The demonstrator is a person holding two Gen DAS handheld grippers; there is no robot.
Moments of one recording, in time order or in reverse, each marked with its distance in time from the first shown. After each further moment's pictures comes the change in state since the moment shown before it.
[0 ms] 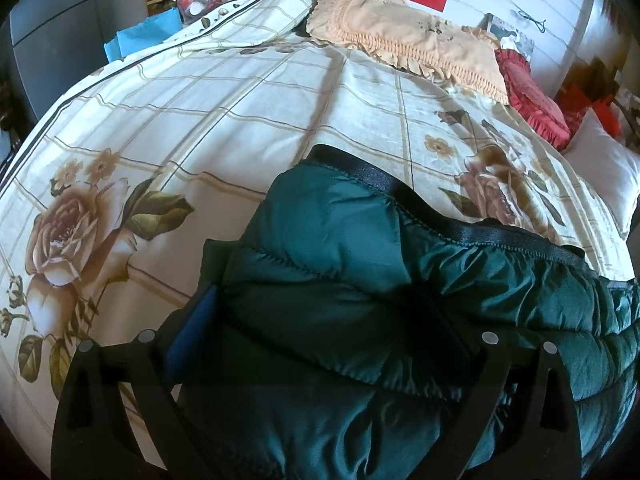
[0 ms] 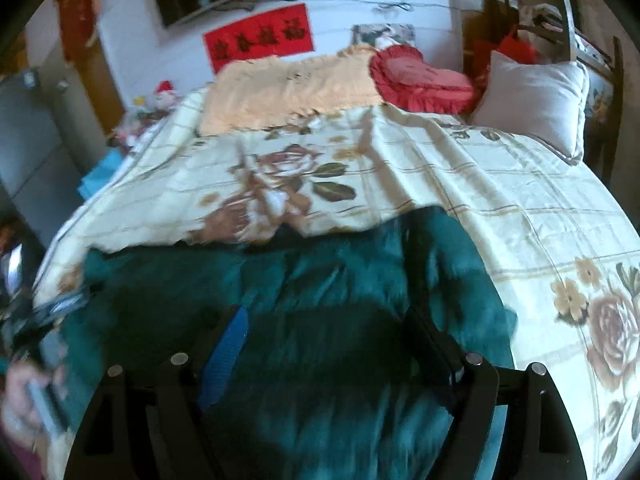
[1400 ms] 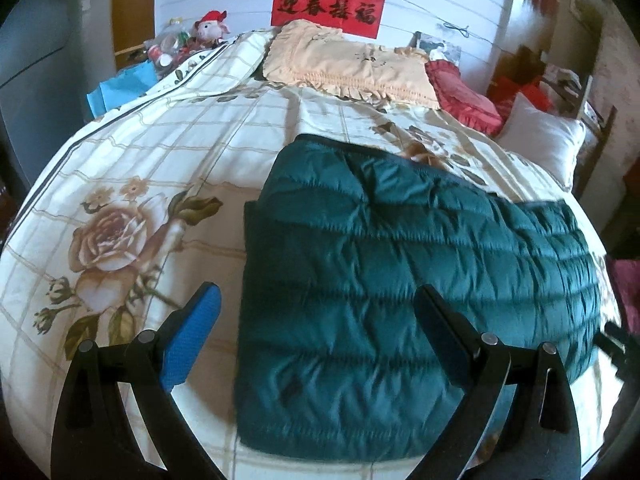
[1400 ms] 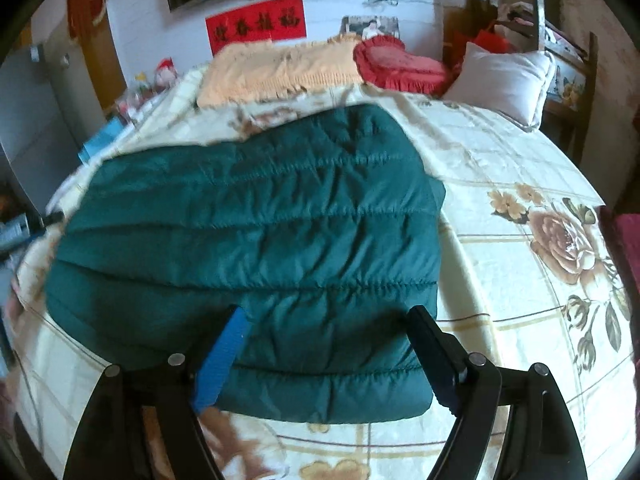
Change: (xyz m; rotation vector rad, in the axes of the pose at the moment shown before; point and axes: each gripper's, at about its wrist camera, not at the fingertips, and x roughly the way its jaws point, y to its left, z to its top) left arm -0.121 0.031 -0.069 0.163 -0.130 -0.136; right arm -0.069 -0.005 -0.092 0.029 0.021 -0.066
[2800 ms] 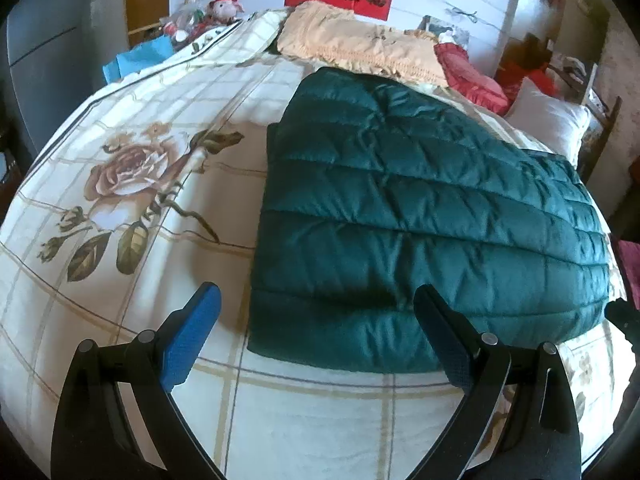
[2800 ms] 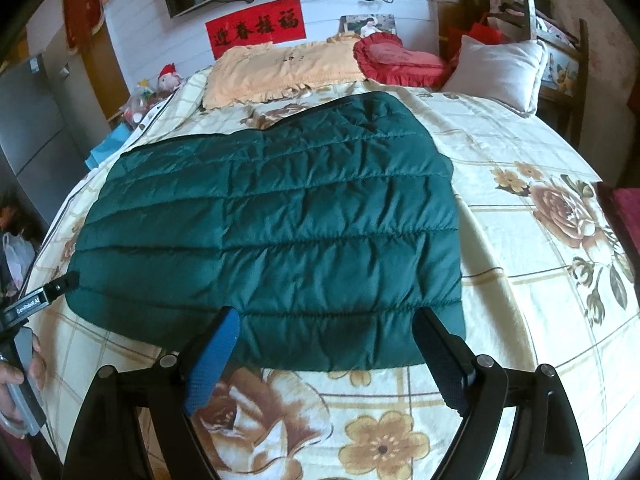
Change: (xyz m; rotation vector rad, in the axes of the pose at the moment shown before) left arm -0.015 0.003 -0.069 -0.024 0.042 0.027; right arm -0.013 0.026 -0.028 0.026 0.010 0.005
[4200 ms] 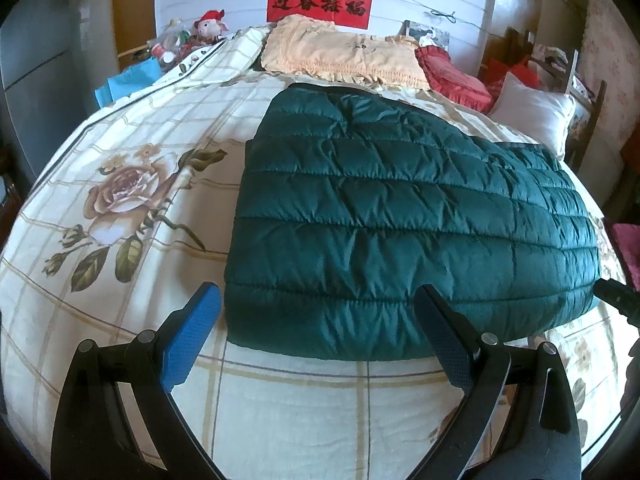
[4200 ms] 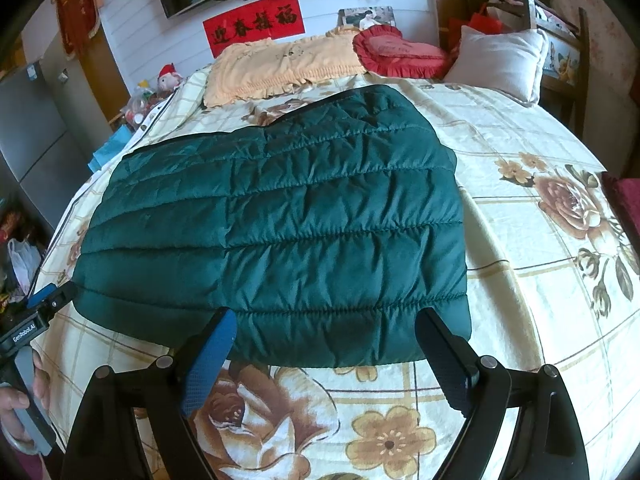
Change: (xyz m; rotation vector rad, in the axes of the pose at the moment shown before) left arm -0.013 -0.017 -0.005 0.050 -0.036 -0.012; right arm 0.002 -0.009 0.004 0.041 0.017 0.022
